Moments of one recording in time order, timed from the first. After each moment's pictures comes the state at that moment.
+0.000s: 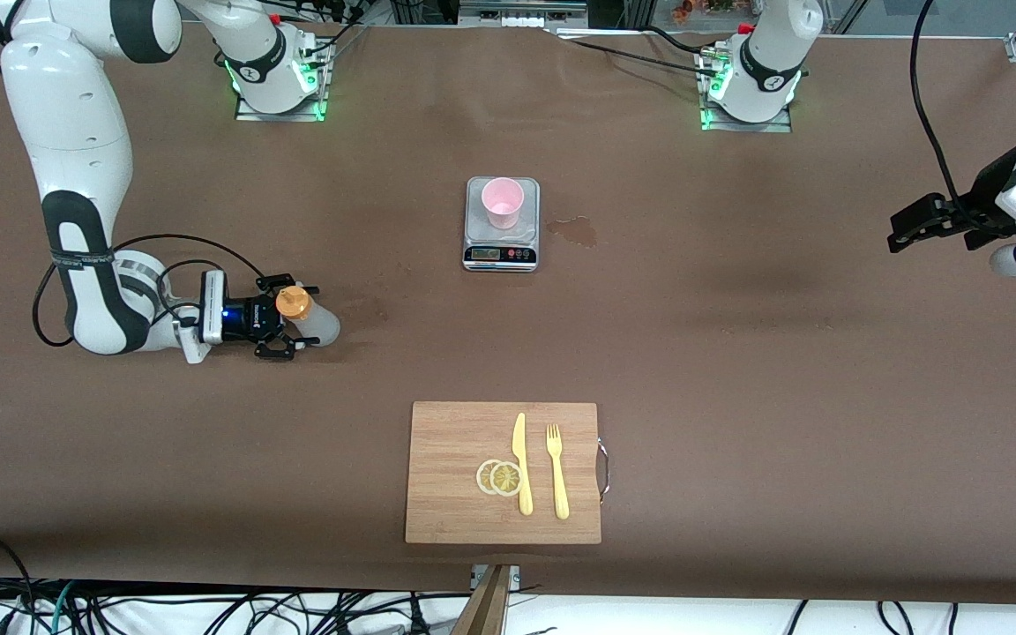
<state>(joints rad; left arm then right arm) -0.09 0.07 0.07 -1.54 -0.01 1.56 -0.09 0.06 0.83 -0.22 -1.79 1.40 1.45 -2.61</state>
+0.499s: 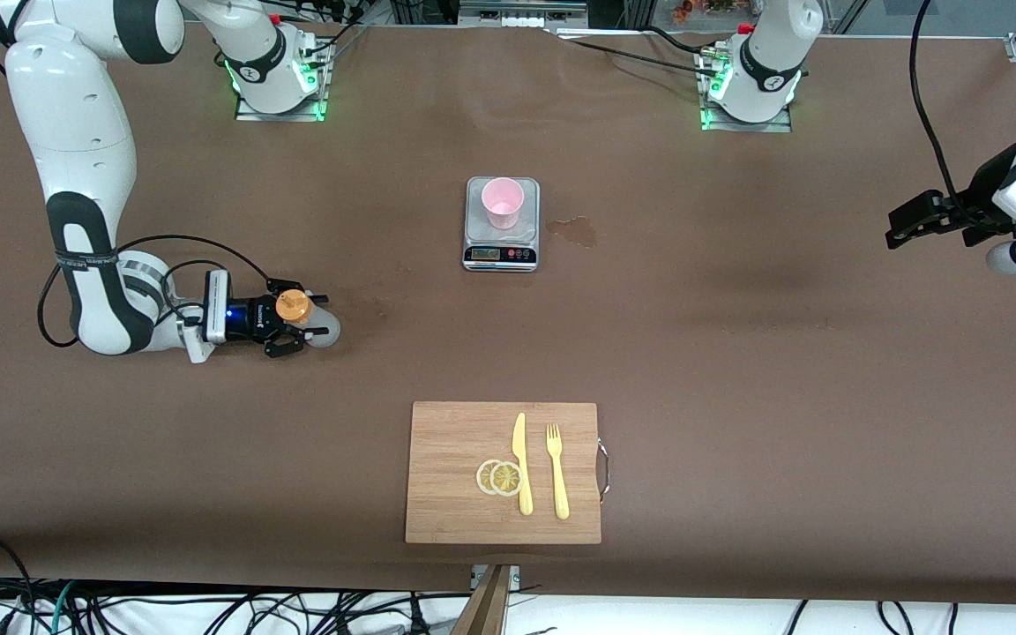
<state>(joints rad) -0.09 0.07 0.07 -1.54 -0.01 1.55 -0.09 0.07 0.84 -0.22 -1.79 1.42 1.45 -2.63</state>
